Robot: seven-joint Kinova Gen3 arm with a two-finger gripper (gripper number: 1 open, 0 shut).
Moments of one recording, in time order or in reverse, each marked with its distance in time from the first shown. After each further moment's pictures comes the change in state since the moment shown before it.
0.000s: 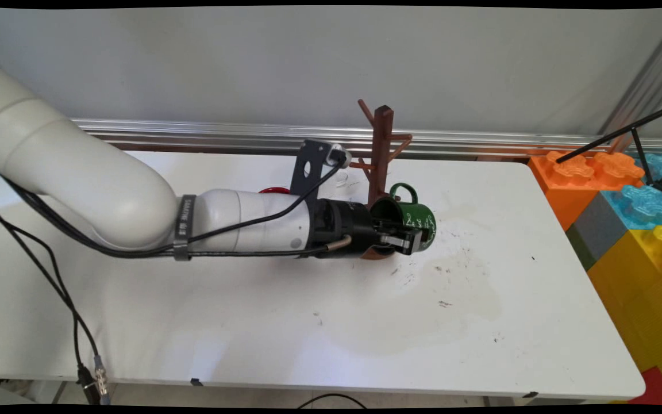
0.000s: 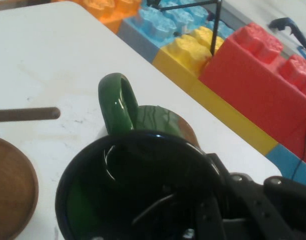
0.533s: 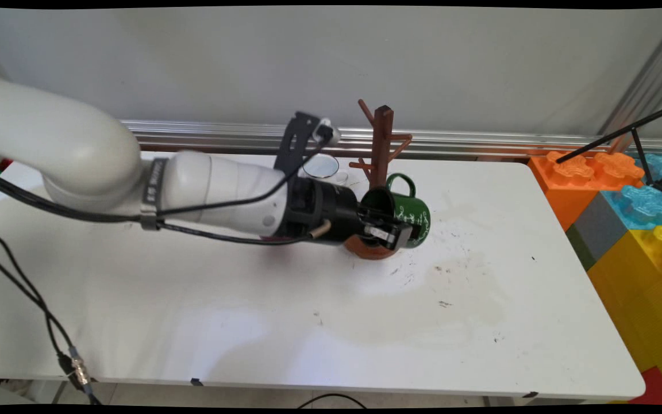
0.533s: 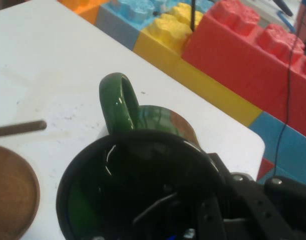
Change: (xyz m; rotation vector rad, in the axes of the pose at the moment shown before) arm 0.035 0.004 -0.036 -0.046 -0.086 0.111
